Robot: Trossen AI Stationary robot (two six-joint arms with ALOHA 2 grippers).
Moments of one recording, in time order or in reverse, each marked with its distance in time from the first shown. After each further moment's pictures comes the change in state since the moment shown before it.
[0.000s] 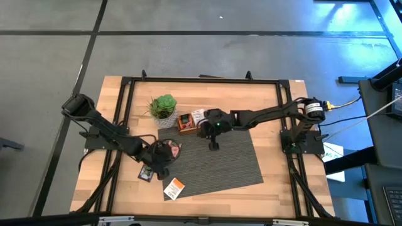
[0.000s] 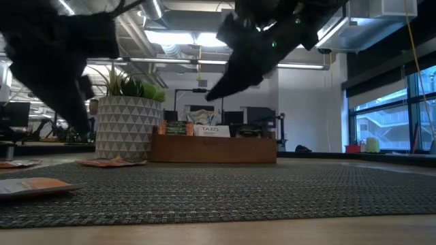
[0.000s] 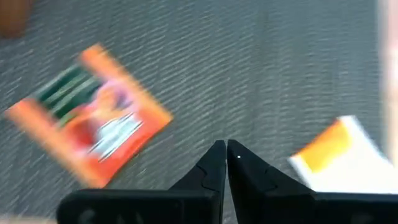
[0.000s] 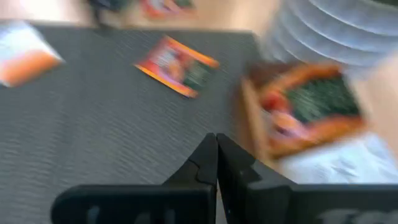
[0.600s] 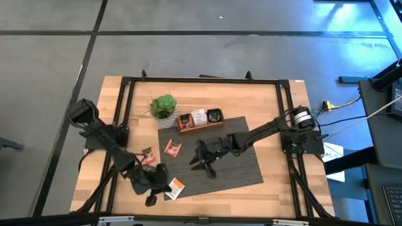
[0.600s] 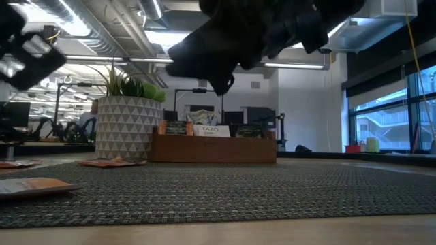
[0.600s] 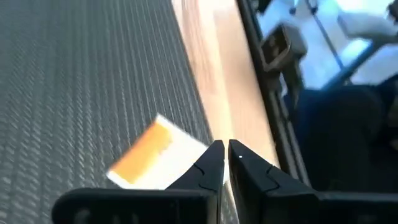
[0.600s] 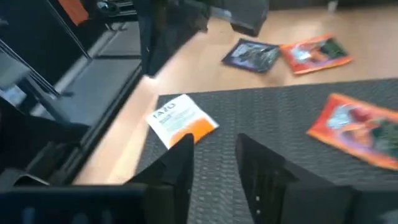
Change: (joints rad) left arm -0.284 0.107 0.001 0.452 -0.073 0.142; right arm 0.235 0.152 0.004 0.370 -0.127 0.342
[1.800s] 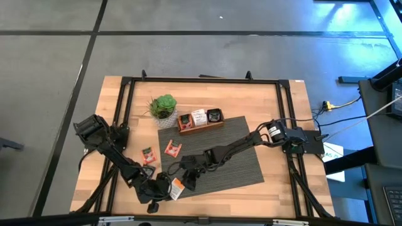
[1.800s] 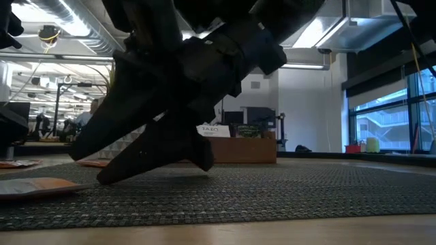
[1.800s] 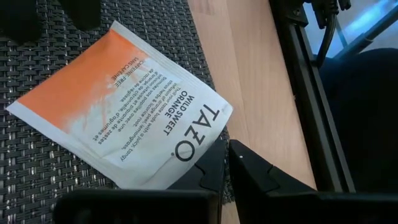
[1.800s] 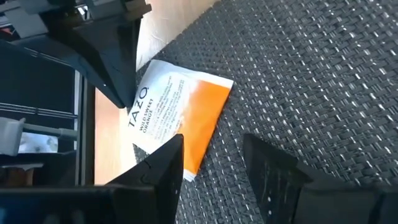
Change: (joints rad) left arm -0.048 0.293 0.010 0.176 0.048 -0.105; right arm 0.078 0.395 0.449 -0.328 0.009 0.561
